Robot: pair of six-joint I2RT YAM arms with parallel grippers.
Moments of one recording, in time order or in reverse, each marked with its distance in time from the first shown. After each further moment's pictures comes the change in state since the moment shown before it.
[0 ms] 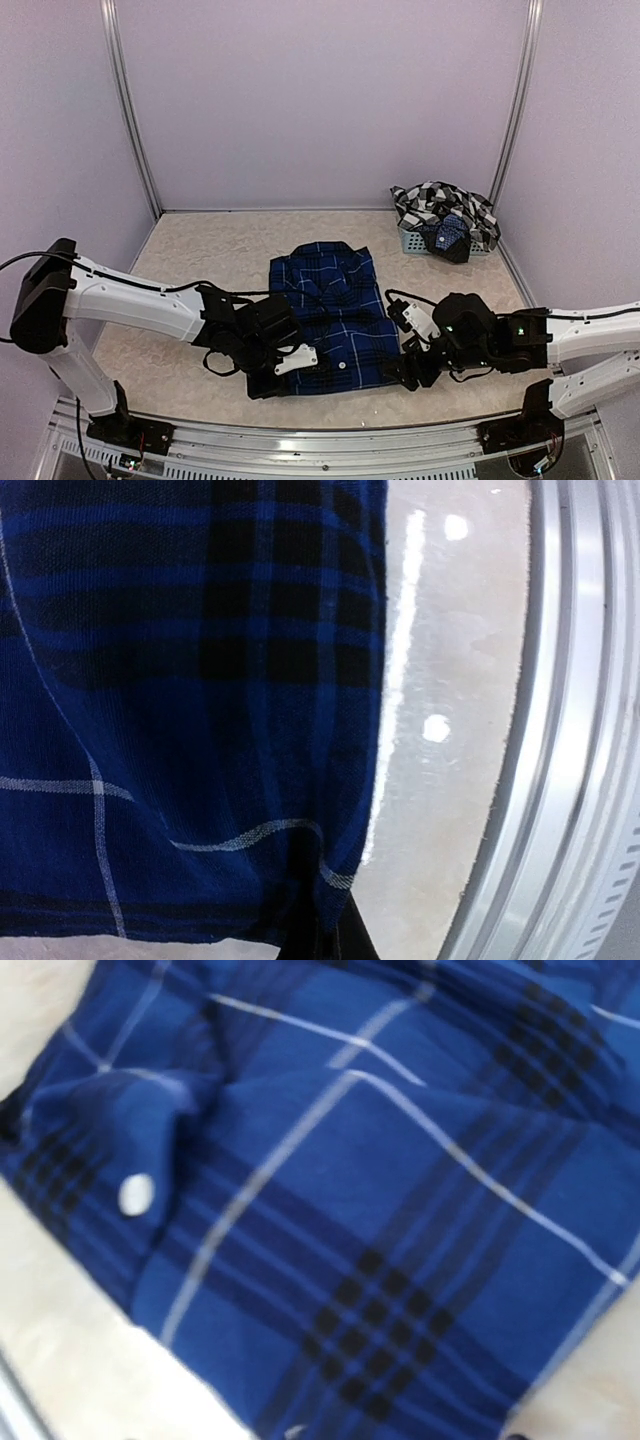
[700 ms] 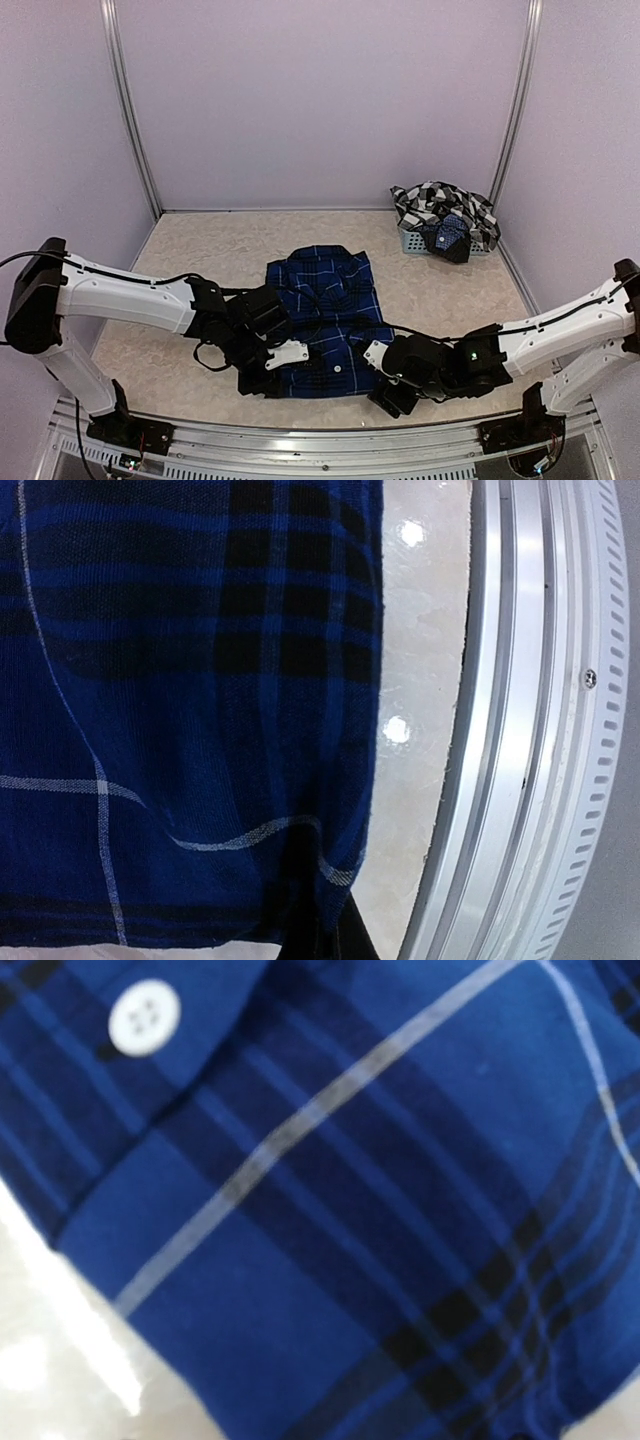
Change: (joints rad) left arm 0.061 -0.048 -0.017 -0.054 0.156 0.046; right arm 0.238 0.295 0.100 -0.045 0.235 -0.043
